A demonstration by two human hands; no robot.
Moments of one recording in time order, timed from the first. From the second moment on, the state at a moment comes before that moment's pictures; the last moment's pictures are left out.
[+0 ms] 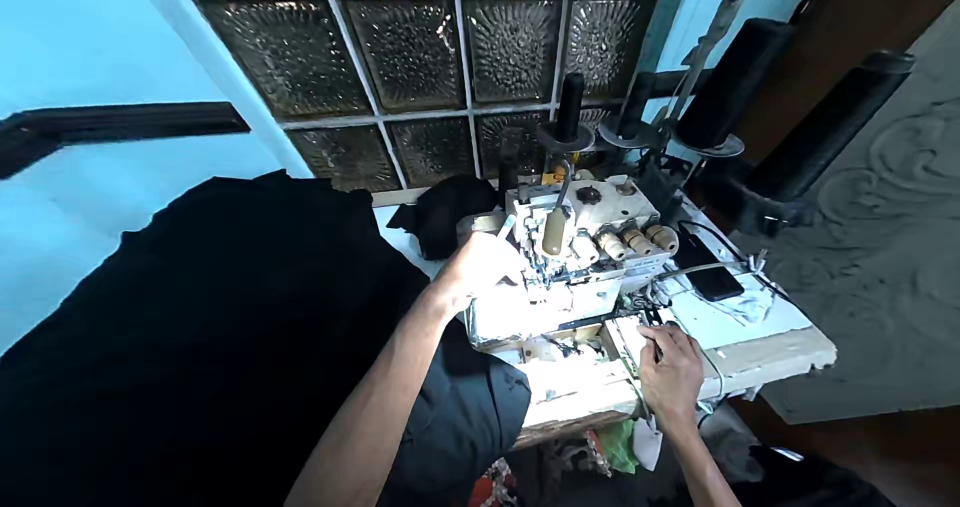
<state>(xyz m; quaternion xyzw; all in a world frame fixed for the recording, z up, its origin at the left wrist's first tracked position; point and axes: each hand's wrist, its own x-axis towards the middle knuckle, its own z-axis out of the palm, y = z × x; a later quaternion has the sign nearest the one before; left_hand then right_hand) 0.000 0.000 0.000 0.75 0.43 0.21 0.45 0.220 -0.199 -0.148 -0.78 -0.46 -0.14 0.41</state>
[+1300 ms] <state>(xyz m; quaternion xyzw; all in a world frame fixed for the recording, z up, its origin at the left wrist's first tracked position) 0.103 0.127 0.048 0.82 0.51 0.03 0.25 0.120 -0.112 -0.075 -0.72 -0.50 -0.12 0.48</state>
